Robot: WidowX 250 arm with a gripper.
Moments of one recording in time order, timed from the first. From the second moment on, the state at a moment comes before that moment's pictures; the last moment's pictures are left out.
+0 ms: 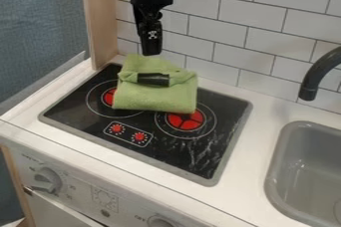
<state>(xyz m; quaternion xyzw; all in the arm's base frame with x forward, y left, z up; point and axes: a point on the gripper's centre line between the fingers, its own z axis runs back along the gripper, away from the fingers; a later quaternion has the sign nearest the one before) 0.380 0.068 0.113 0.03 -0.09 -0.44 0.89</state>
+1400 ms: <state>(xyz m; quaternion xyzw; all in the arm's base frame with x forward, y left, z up) 0.380 0.058 0.019 0.00 0.07 -0.42 0.91</state>
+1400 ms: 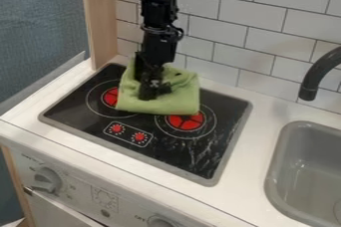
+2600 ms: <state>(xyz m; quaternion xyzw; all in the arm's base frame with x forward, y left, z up) 0.336 0.056 0.018 -0.10 0.05 0.04 0.99</state>
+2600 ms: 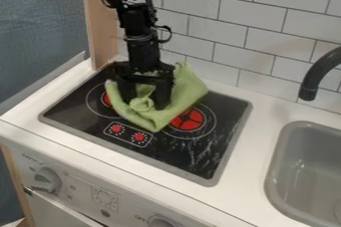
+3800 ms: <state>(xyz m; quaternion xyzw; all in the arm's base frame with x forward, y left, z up) 0.314 0.059 0.085 -0.09 -0.02 -0.03 1.00</state>
